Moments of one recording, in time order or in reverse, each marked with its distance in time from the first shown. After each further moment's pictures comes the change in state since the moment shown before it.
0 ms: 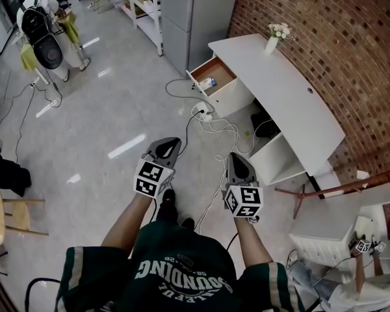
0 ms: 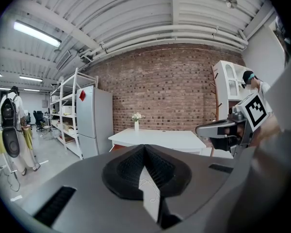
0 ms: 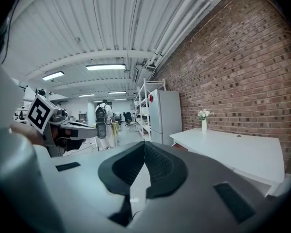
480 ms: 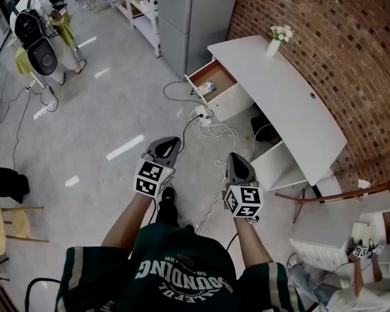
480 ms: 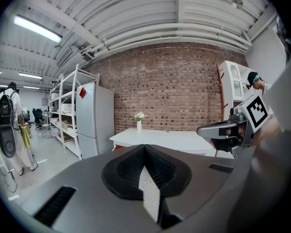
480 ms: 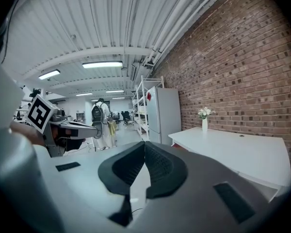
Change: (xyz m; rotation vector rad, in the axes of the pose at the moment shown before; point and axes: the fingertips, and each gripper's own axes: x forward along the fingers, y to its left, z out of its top) left arm 0.056 0.049 0.006 -0.015 0.006 -0.007; right arm 0.067 -0.021 0.007 0.010 0.014 -0.017
